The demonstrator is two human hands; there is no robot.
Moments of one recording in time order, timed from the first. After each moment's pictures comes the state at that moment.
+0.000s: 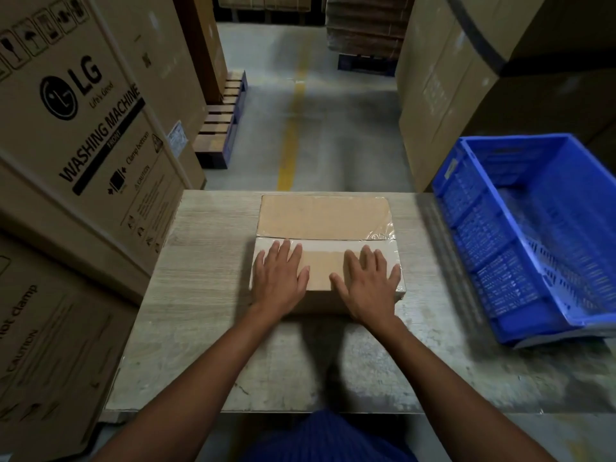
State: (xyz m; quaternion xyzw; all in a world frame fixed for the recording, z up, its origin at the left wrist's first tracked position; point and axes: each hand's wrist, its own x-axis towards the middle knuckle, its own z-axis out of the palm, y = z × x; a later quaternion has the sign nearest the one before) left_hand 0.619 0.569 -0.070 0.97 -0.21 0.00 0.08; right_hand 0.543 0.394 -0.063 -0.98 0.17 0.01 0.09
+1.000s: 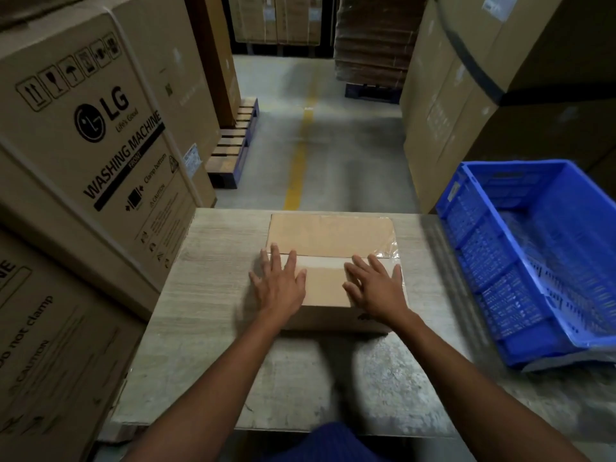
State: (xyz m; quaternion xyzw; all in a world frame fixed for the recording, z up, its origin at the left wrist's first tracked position) left_hand 0.632 0.562 -0.057 0.99 -0.08 -0.09 0.09; right_hand 0.566 0.358 -0.048 -0.99 0.06 0.09 0.12
